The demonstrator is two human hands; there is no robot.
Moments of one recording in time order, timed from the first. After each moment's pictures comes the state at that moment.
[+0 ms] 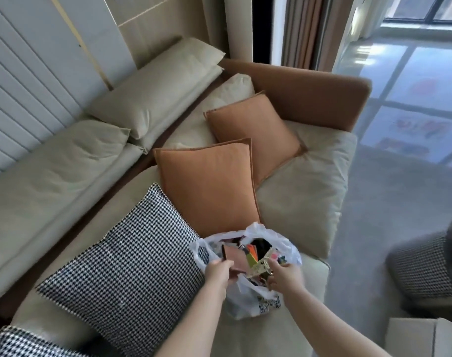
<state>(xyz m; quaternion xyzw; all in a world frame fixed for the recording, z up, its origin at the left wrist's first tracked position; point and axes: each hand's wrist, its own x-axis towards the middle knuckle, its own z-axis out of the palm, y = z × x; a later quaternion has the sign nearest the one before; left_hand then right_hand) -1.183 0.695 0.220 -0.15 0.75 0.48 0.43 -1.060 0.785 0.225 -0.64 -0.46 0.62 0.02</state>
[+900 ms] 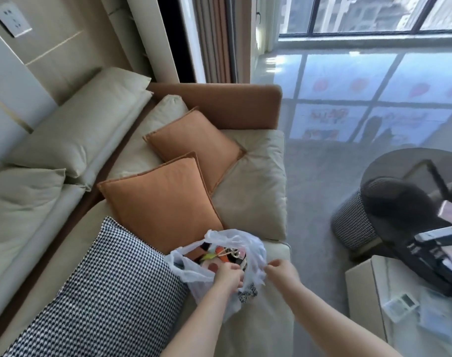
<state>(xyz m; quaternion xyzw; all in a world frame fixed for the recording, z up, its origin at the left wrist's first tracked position) -1.128 0.715 0.238 0.14 0.76 0.26 0.58 -0.995 0.762 0.261 -0.67 -0.51 0.53 0.04</state>
